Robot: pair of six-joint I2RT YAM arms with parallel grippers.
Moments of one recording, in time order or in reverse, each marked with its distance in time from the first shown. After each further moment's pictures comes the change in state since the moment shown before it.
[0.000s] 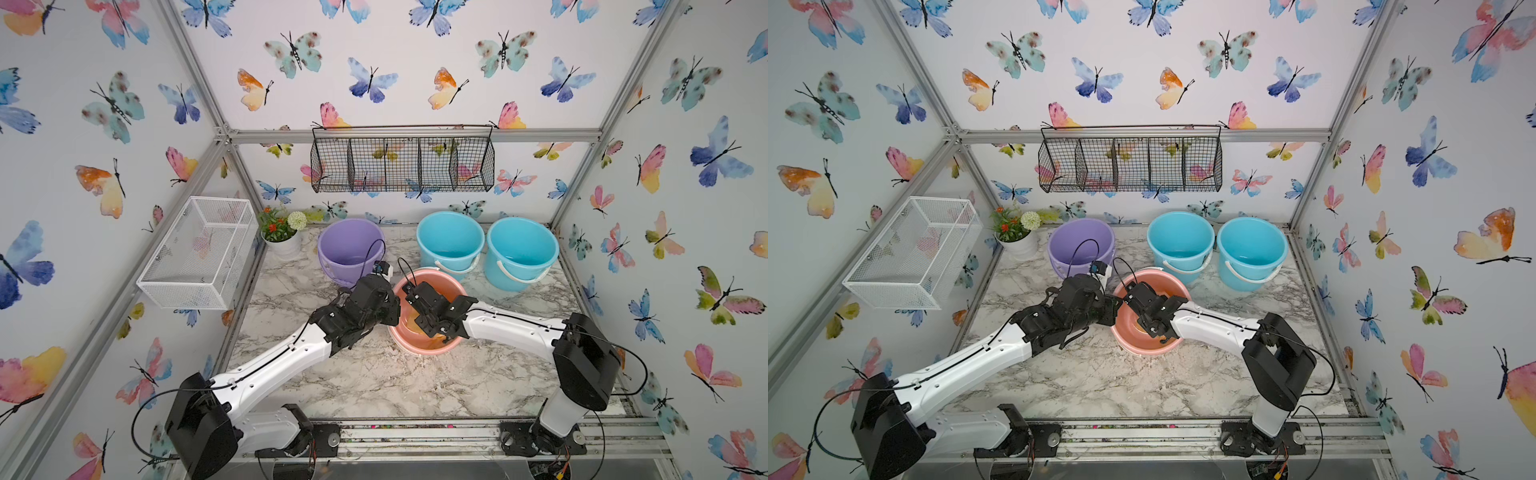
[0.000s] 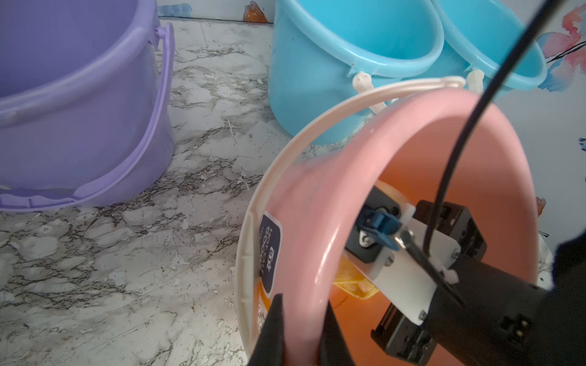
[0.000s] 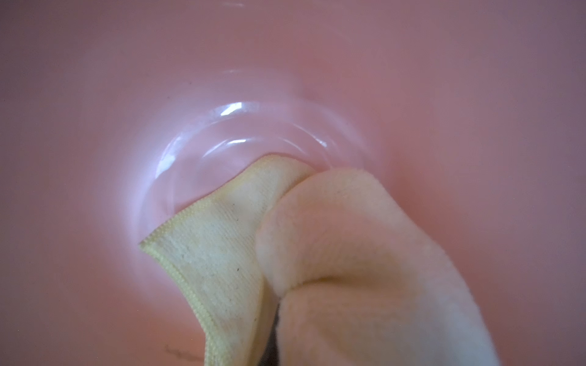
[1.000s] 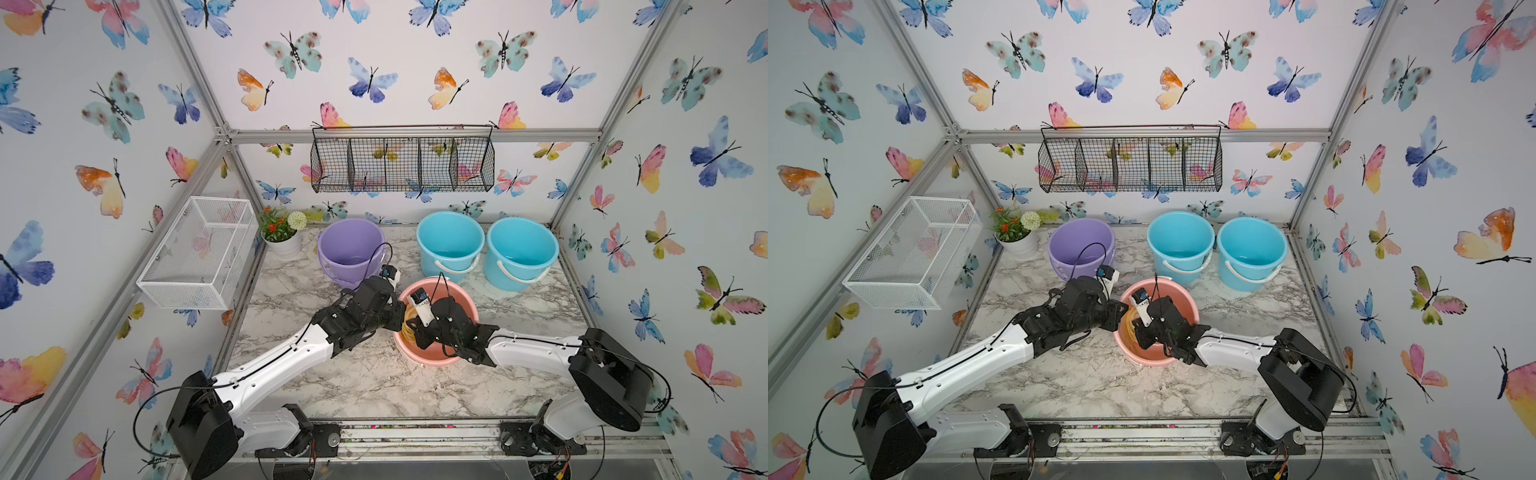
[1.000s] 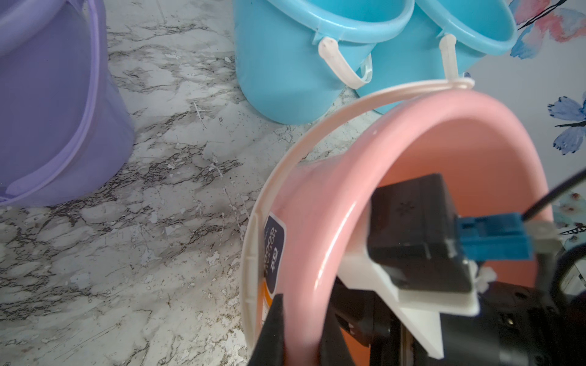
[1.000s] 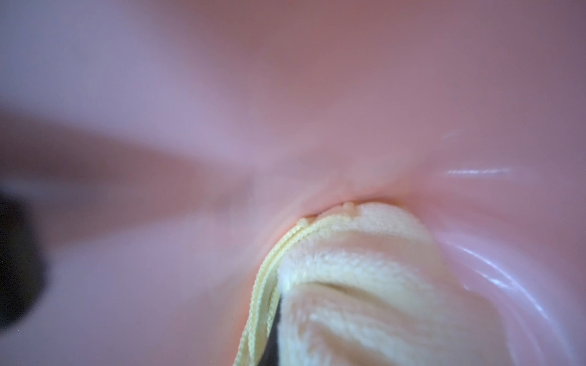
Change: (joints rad) left arm -0.017 0.009 -0.002 -0.002 0.076 0.019; right arm -0.013 -0.174 -0.450 0.845 -0.407 0.168
